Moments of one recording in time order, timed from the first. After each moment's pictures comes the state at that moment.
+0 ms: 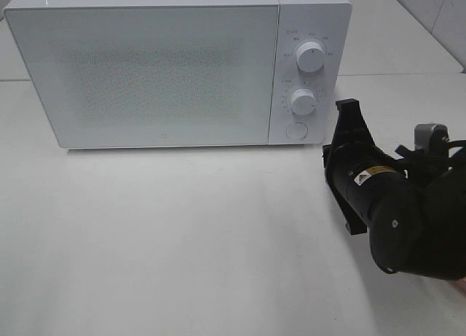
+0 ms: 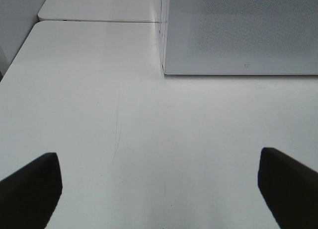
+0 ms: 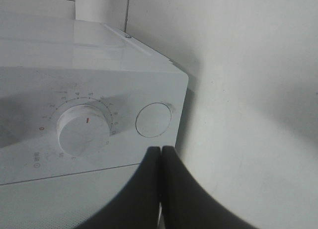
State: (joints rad) left arm 0.01 -0.01 -0.50 -0.10 1.05 0.03; right arm 0.70 1.87 -0.48 0.83 -1.03 1.22
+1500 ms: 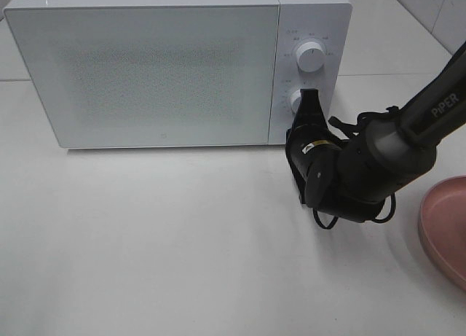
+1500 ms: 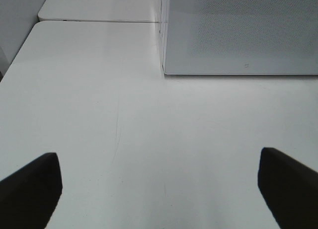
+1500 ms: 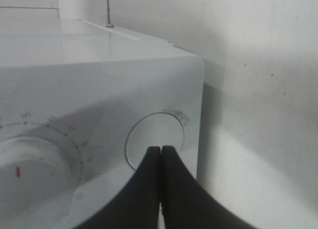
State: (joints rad) left arm 0.01 -0.01 -0.50 -0.10 1.05 0.03; right arm 0.61 2.14 -0.84 0.81 -0.94 1.29
